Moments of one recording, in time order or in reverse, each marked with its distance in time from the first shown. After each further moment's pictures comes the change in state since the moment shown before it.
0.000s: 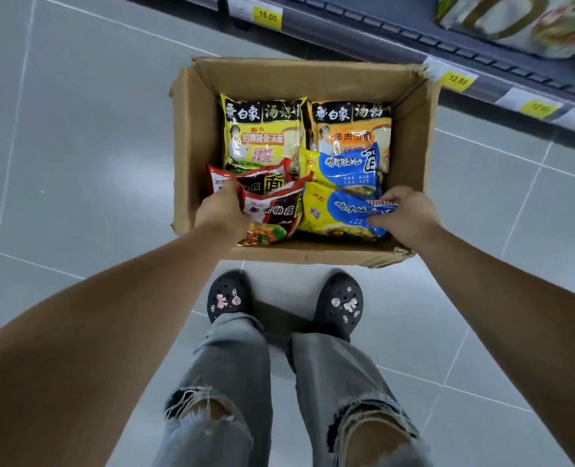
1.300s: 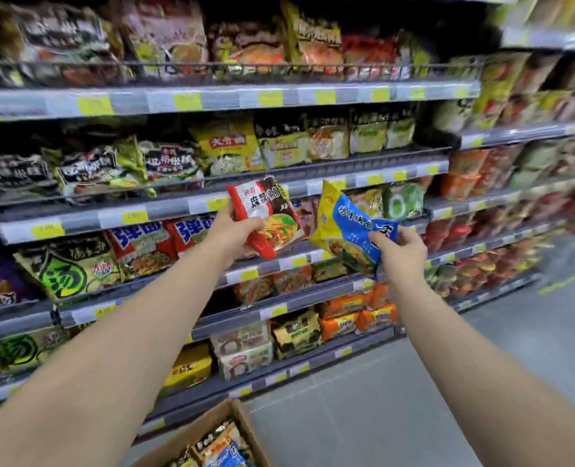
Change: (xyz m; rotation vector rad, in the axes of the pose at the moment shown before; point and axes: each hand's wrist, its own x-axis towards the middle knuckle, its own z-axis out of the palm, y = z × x) left_hand -0.592 0.445 -0.377 -0.835 -0.183 0.982; right_hand -0.591 0.011 -0.506 1.226 1.265 -0.260
